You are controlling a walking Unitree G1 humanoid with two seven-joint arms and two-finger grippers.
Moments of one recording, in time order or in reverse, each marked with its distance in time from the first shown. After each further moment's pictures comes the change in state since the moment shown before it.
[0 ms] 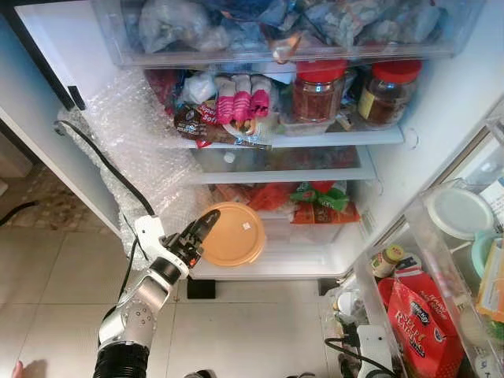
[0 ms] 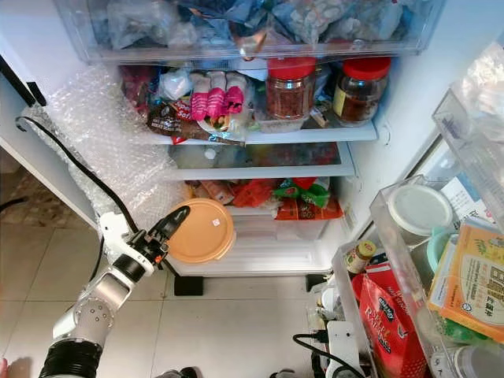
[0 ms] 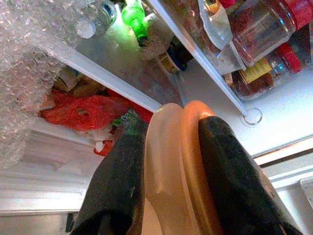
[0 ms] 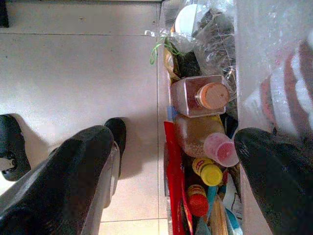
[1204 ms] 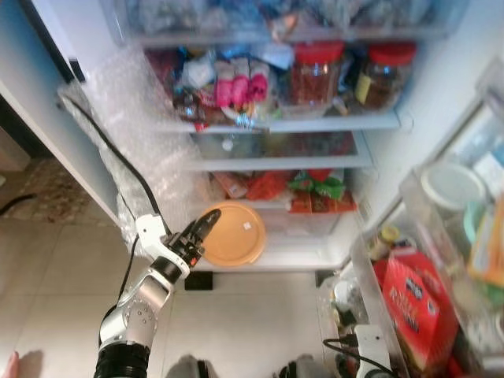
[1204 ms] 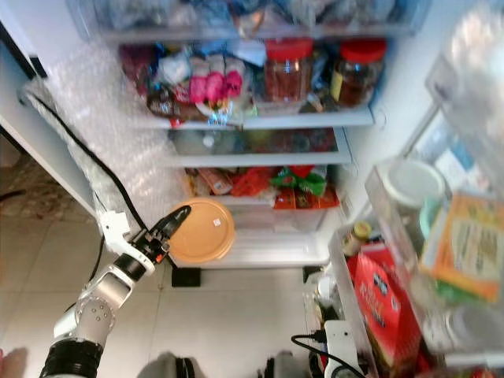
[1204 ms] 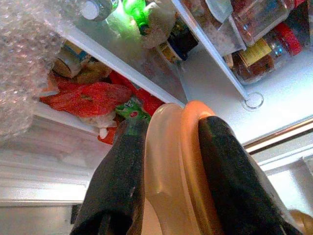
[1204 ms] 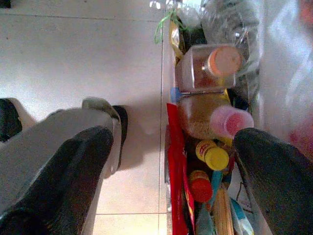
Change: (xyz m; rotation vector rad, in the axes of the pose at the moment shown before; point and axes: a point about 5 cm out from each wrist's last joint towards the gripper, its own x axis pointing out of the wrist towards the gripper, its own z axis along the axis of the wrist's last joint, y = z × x) left arm 0.001 -0.001 0.001 0.025 -0.006 0.009; right arm 0.000 0.001 0.000 -0.017 0.004 0.039
